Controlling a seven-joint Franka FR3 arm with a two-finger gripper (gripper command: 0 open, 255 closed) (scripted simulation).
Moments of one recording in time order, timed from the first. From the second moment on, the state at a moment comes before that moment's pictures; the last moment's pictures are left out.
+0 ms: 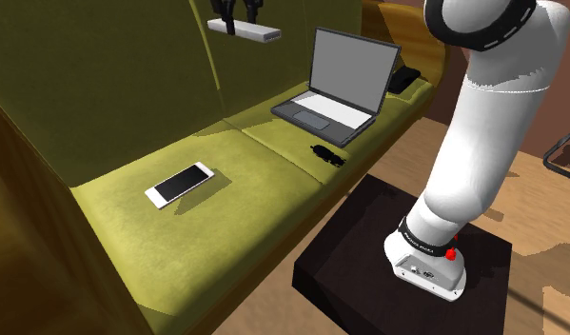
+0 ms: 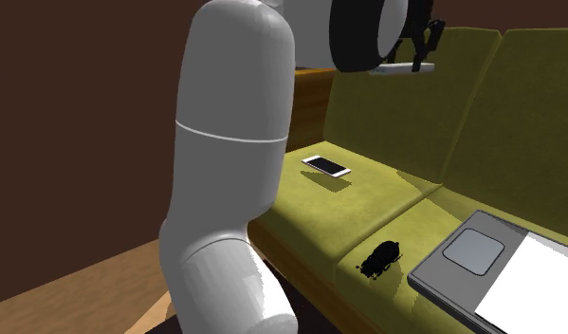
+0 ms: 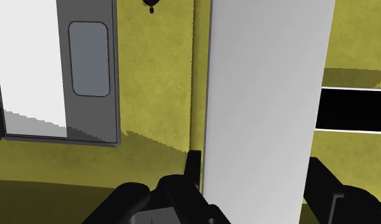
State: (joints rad) arm -0.11 0.21 0.35 -1.10 -0.09 1.28 0.26
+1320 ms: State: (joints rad) arm -0.23 0.22 0.30 -1.28 -0.09 1.46 0.11
